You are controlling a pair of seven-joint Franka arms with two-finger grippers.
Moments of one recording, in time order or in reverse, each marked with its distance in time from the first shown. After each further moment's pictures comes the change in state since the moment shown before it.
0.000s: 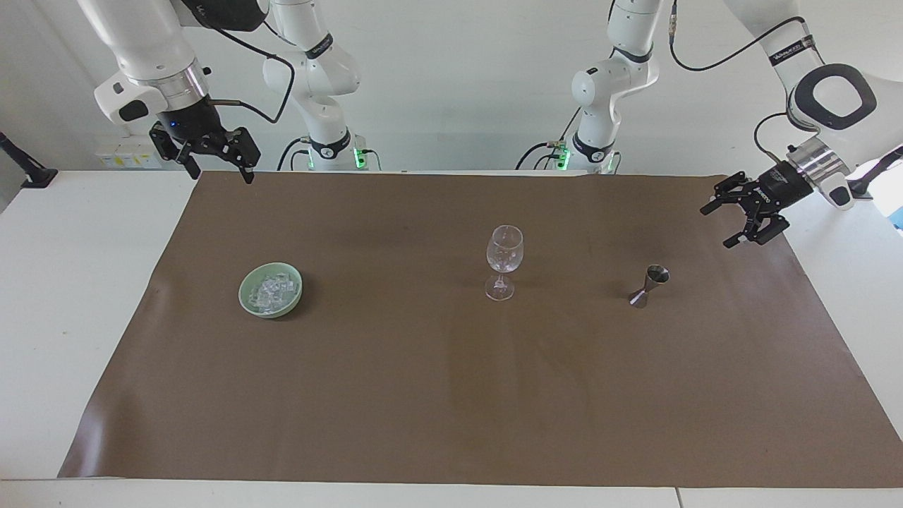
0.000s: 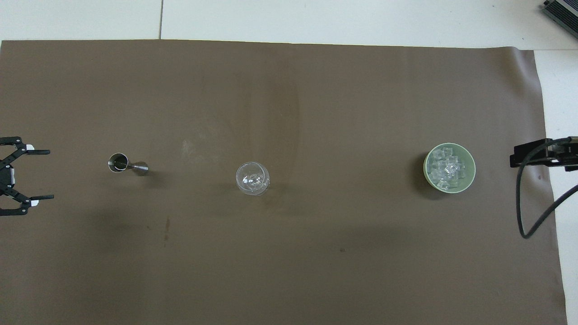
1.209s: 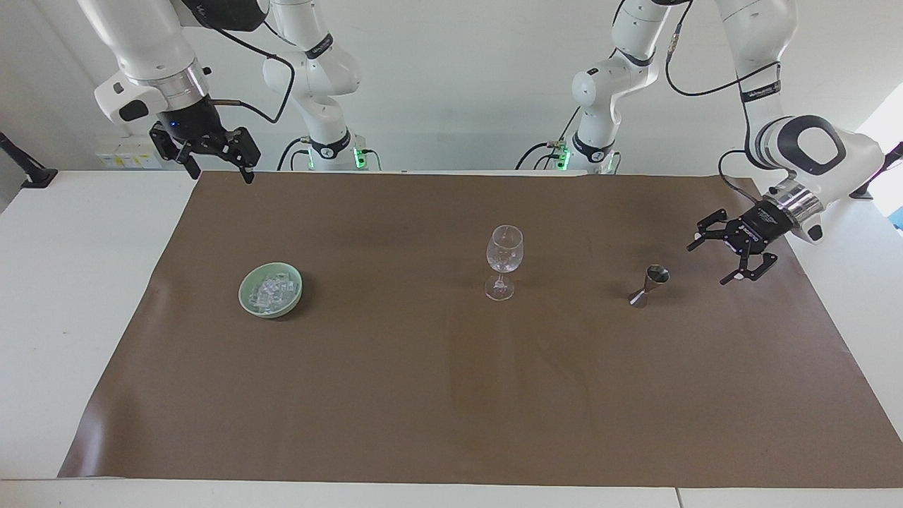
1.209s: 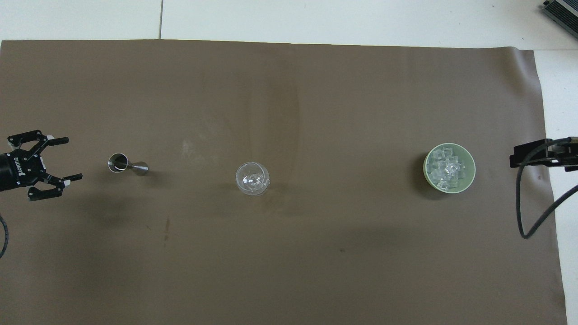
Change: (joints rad) left arm 0.008 0.118 -0.020 -0.083 -0.283 0.193 -0.036; right arm 0.000 0.000 0.000 0.000 0.000 0.000 0.000
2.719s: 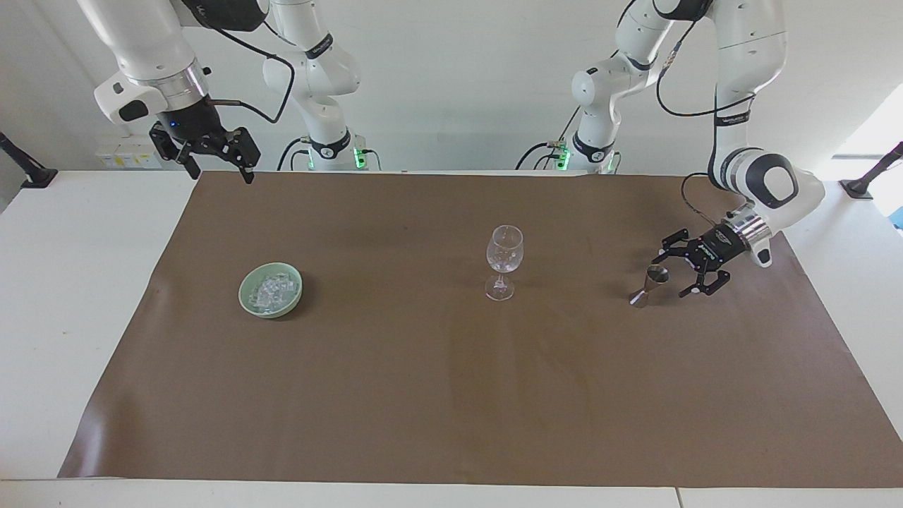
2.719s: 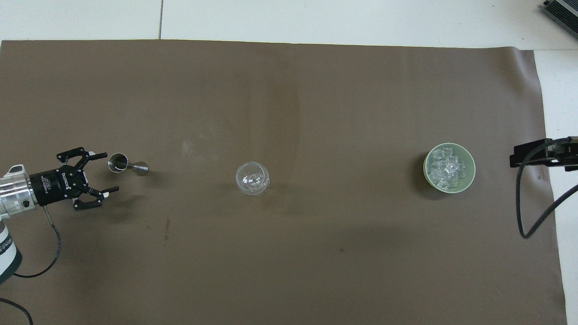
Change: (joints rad) left arm -0.030 0.126 0.000 -0.120 -0.197 0.023 0.306; right arm 0.000 0.000 0.000 0.000 0.000 0.000 0.000
